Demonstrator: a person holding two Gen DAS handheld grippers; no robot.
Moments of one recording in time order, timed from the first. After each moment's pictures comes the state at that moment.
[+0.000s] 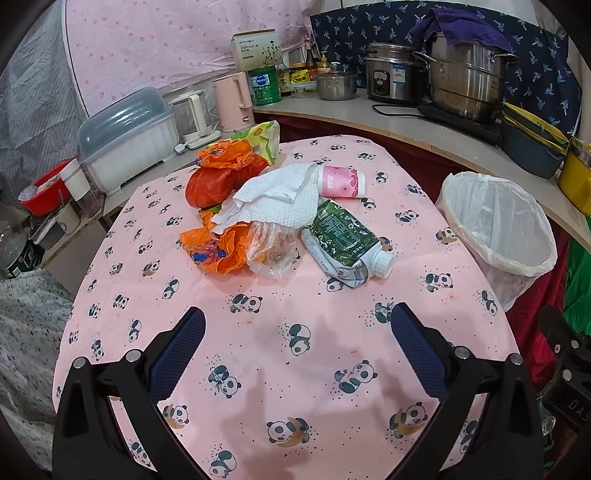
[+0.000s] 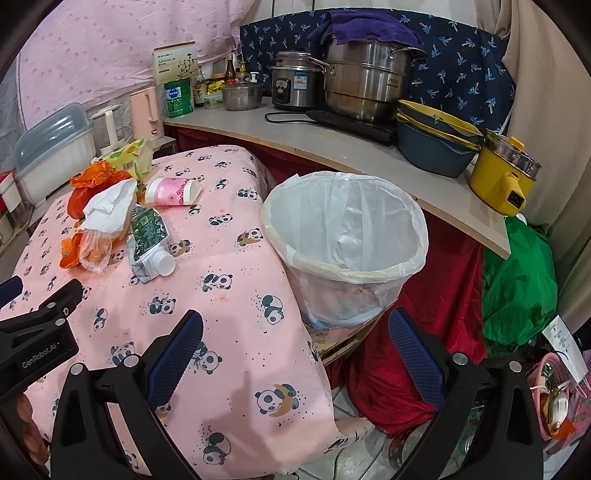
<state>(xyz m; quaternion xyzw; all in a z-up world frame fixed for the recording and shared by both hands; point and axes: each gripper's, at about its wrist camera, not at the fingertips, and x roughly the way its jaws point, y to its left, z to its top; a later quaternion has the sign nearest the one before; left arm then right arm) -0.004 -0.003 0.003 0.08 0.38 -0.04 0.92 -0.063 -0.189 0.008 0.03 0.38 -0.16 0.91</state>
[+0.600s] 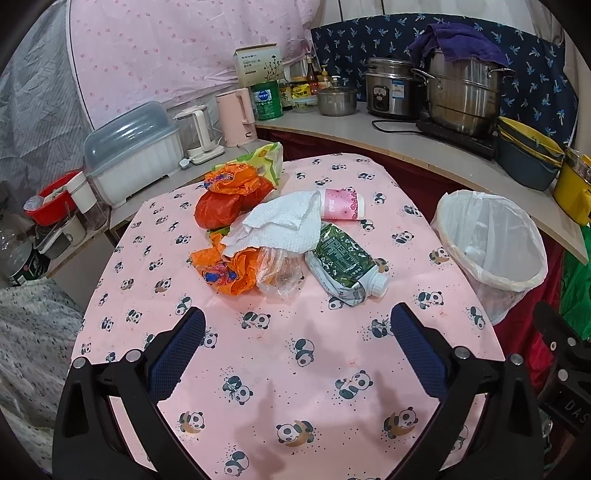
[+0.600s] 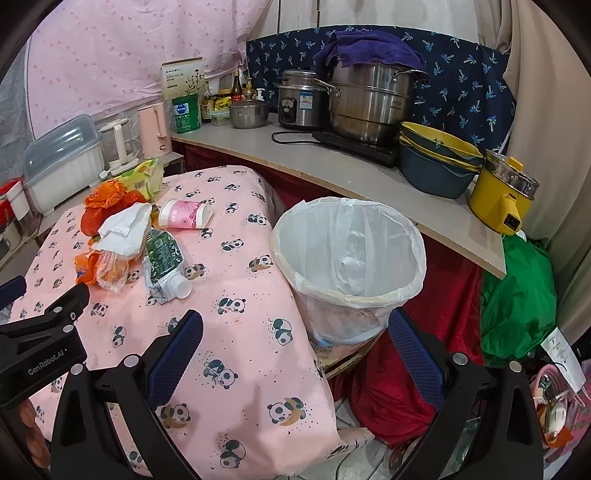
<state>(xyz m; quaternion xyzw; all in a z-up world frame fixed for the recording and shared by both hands) -0.009 0.001 0.036 0.08 0.36 -0.04 0.93 -0.067 -0.187 0.040 0.03 0.36 -0.15 0.92</state>
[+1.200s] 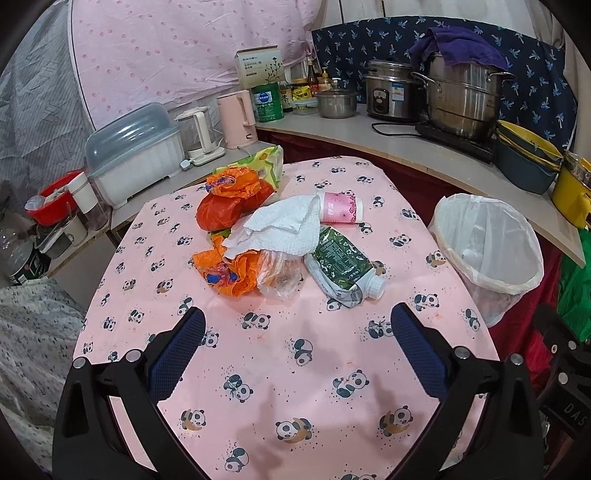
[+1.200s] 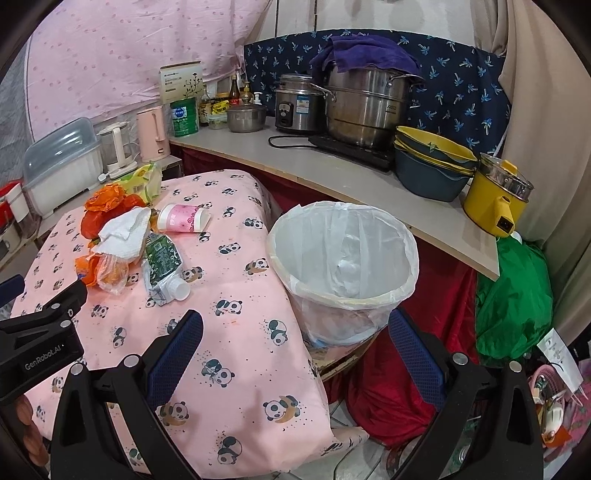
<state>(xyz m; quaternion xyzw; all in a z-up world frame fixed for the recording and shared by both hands) -0.012 0.000 0.043 0.08 0.36 -0.04 0.93 -0.074 -0.188 0.044 0.03 0.35 -0.16 0.92</state>
